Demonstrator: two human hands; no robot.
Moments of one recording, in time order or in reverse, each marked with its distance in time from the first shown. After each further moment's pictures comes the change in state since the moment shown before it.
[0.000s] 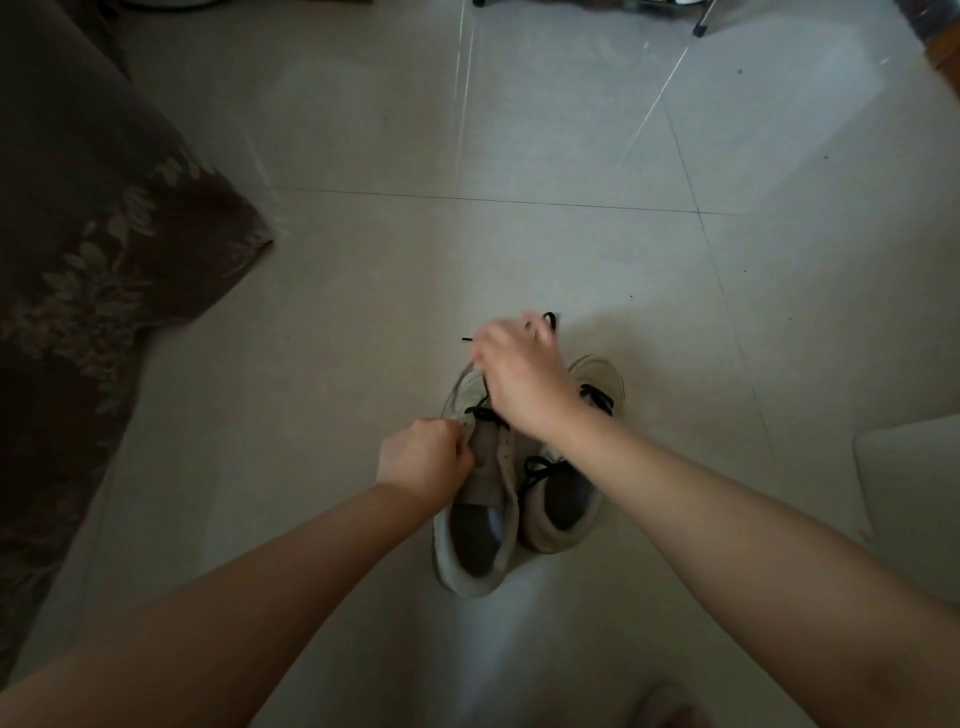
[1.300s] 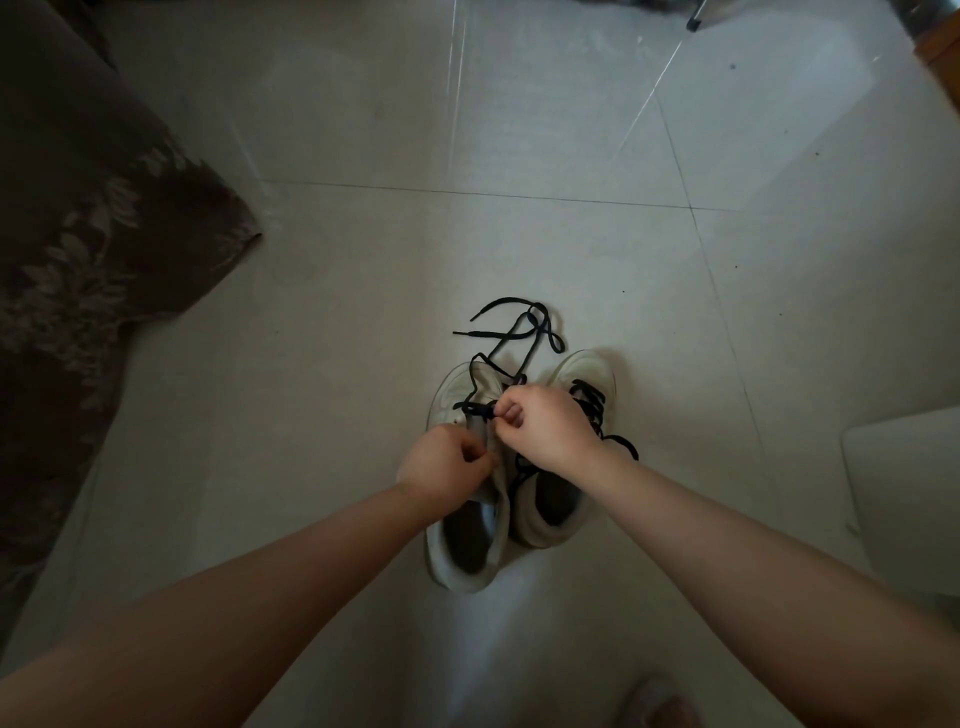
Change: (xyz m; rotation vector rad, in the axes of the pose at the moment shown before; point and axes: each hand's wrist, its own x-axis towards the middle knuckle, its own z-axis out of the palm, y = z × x) left_hand 0.006 0.007 0.027 -0.425 -0.140 0.019; right_hand -0.051 0.008 0.005 0.278 -0.301 0.406
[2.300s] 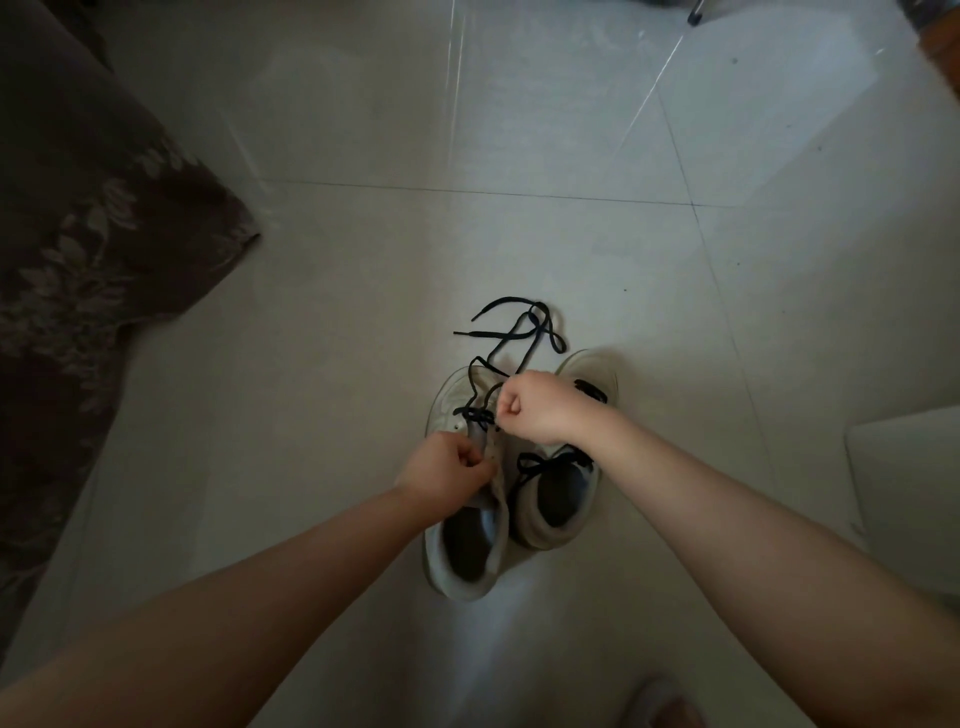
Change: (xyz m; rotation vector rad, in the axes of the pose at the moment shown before) left_hand 0.003 -0.008 0.005 -0.141 -0.028 -0.046; right_hand 0.017 -0.016 -0.027 -0.087 -0.296 0.064
